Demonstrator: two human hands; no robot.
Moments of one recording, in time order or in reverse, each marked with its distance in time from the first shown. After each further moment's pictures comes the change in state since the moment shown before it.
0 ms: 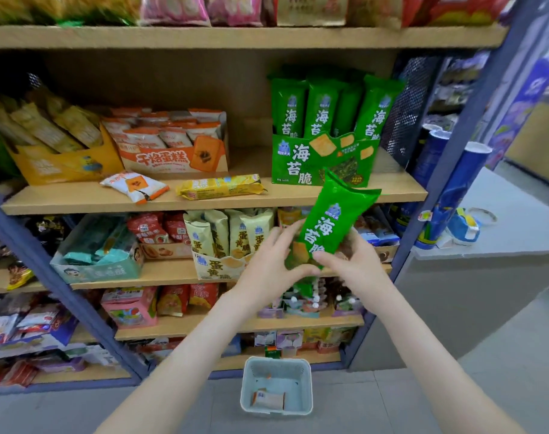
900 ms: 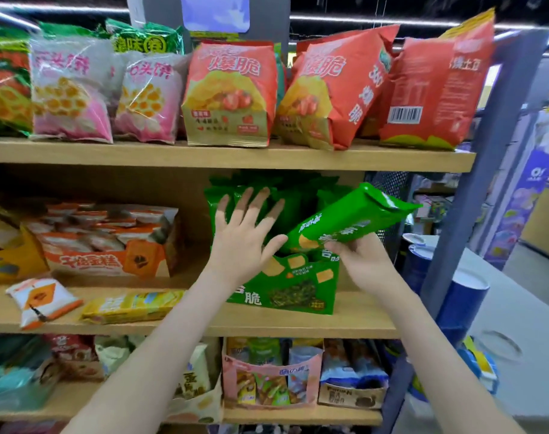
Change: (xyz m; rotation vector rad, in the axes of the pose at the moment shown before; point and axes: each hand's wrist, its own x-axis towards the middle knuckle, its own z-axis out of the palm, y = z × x) left_hand 0.275 0.014 -0.015 0.980 0.531 0.336; right_hand 0.233 -0.049 -0.147 -0.146 -0.011 -0.325
